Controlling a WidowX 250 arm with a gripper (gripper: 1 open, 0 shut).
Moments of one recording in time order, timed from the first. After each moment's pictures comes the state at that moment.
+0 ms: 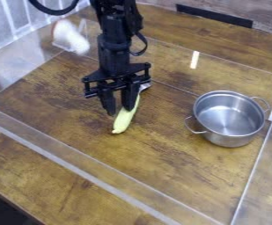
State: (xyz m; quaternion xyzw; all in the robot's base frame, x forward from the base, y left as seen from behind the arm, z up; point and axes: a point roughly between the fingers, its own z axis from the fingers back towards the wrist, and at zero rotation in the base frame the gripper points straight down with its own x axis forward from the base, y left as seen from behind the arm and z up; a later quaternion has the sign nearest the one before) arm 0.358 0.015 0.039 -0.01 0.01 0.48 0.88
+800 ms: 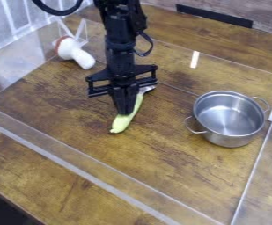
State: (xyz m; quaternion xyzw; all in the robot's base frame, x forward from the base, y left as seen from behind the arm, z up) arm 0.348 0.004 0.049 -0.01 0.04 0.41 0.91
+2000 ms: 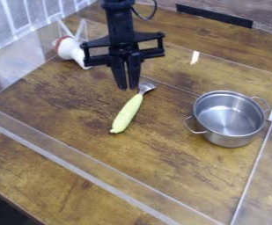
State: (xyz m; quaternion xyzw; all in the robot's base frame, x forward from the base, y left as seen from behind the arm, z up) arm 0.347 -0.008 0.091 -0.05 0.02 0.30 0.95
